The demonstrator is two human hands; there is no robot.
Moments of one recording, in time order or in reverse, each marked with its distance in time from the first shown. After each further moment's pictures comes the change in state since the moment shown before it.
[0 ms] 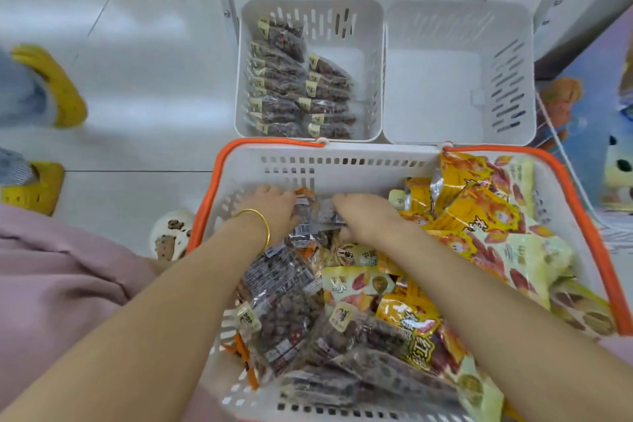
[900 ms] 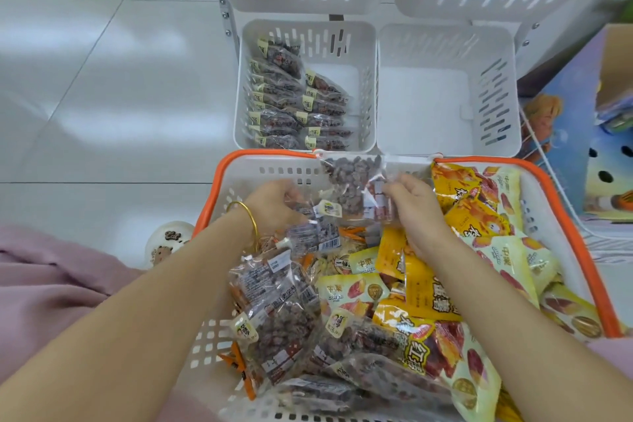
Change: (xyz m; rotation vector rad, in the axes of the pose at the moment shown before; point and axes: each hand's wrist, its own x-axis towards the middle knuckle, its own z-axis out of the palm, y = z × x) left_hand -0.007 0.000 -0.025 -0.864 0.062 -0.031; right_hand -0.035 0.037 -0.007 1.374 0.555 0.327
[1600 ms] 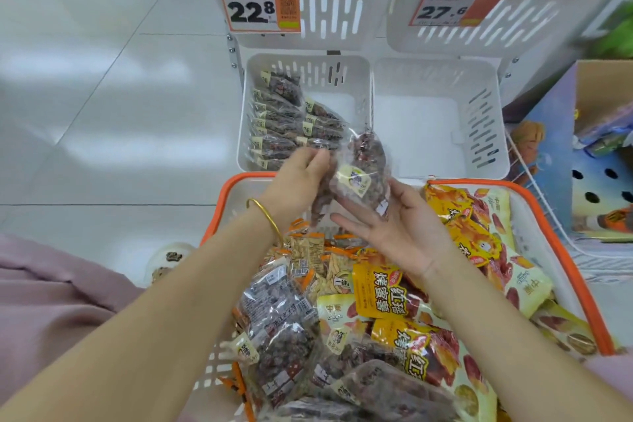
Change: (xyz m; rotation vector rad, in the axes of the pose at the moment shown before) left_hand -0.012 0.063 -0.016 -0.440 0.304 0.167; right_hand -0.019 -0.035 0.004 1.099 -0.428 0.332
